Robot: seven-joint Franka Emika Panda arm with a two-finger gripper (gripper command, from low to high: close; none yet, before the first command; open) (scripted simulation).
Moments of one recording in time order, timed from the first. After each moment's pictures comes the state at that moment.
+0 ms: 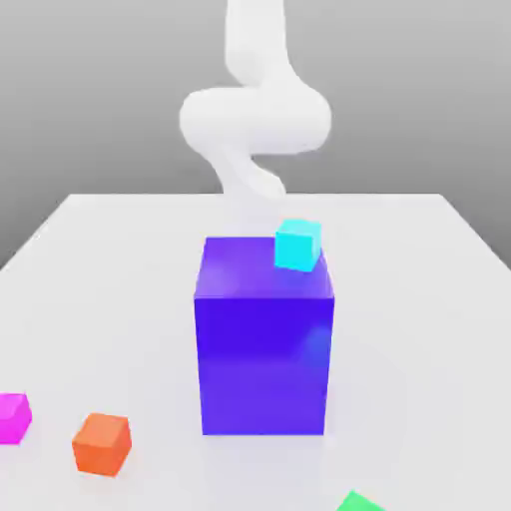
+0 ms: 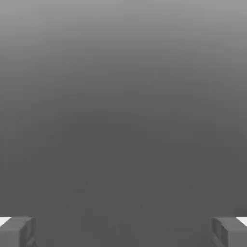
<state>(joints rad) -0.05 -0.71 -0.01 -2.31 -0.01 2.33 0.87</state>
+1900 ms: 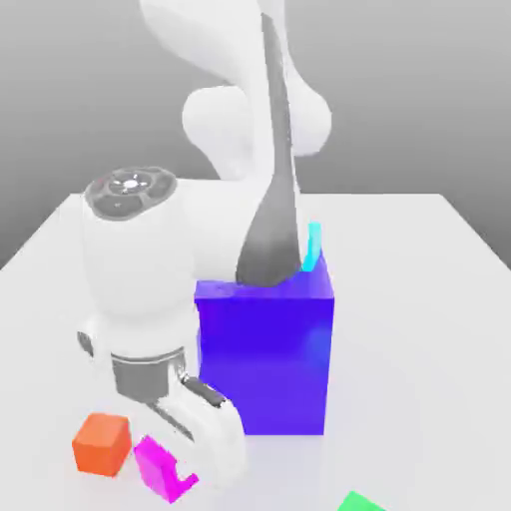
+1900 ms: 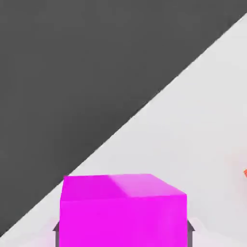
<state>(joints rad) -0.17 0.28 0.14 -2.31 -0.05 2.58 1.32</state>
